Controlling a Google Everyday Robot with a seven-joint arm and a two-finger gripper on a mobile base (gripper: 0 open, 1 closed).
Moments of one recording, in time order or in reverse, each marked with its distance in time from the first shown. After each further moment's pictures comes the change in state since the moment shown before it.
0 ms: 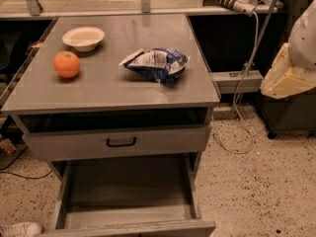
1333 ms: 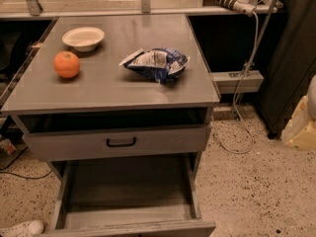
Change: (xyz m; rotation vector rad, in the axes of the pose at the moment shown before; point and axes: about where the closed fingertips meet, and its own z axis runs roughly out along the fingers) arm 0.058 0.072 0.028 -0.126 0.106 0.118
